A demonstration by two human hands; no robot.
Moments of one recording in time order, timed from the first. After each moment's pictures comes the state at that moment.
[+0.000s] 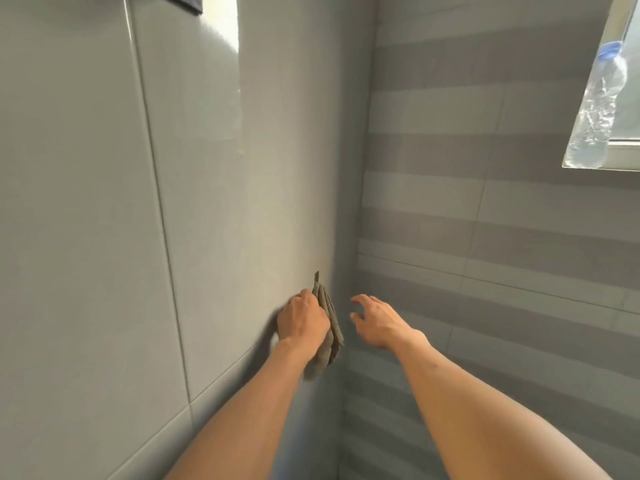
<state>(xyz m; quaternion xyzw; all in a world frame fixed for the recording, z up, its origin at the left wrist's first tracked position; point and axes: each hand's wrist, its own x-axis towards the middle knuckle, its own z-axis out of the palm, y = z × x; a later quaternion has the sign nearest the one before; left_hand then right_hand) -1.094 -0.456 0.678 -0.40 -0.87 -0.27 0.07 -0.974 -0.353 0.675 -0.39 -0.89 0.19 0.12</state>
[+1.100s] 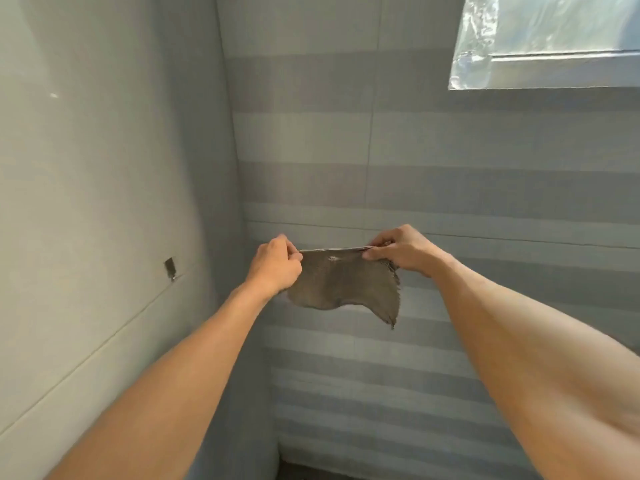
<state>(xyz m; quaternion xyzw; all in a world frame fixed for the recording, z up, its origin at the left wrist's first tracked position) -1.028 -0.283 0.685 -0.53 -0.76 -0.37 -0.07 -0.795 -0.174 0.706 -0.47 -0.79 0.32 0.24</state>
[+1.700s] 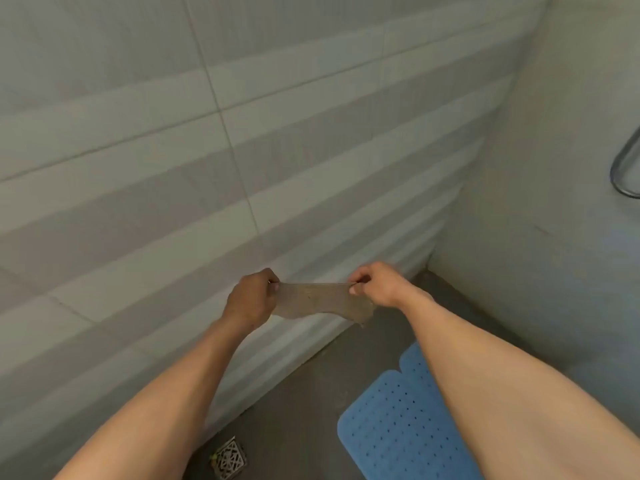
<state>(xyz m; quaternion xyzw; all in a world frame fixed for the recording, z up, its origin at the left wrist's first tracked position) -0.734 -0.104 0.430 -0.82 -0.51 -0.09 -0.24 -0.491 -0.205 0.431 -0.78 -0.47 0.38 0.19</state>
